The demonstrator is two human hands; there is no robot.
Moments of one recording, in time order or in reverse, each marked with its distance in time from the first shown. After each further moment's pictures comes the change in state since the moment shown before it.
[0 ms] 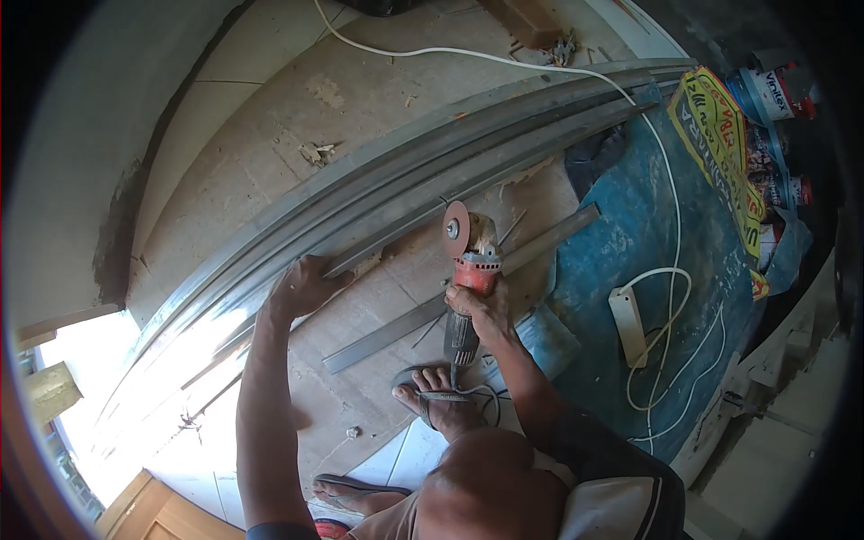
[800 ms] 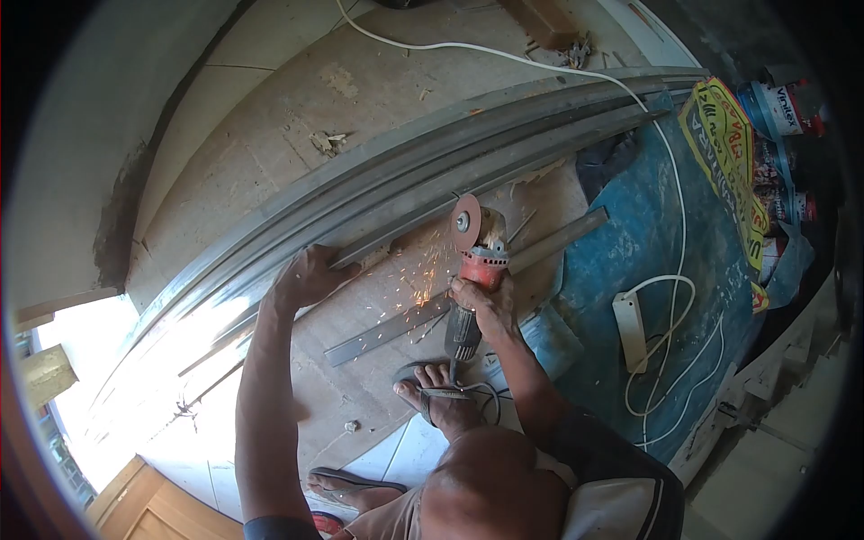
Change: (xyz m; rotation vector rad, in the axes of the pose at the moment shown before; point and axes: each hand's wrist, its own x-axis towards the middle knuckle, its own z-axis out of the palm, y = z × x) left_hand 0.000 -0.004 0.002 -0.010 0.024 0.006; right_hand 0.001 0.000 0.006 -0.050 0.060 0.019
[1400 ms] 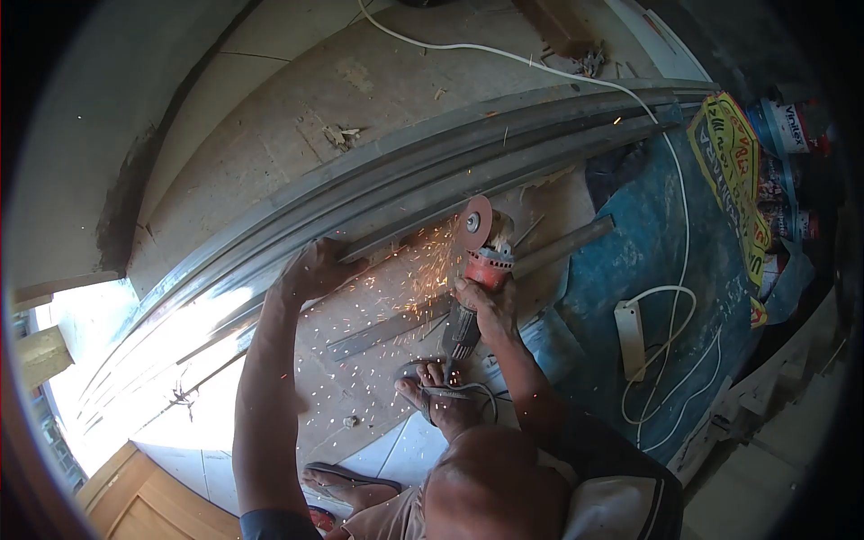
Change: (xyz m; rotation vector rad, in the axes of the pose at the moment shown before) left_hand 0.011 -0.026 0.012 -0.141 0.013 0.192; right_hand -0.001 0.000 0.008 -0.009 -0.012 -0.051
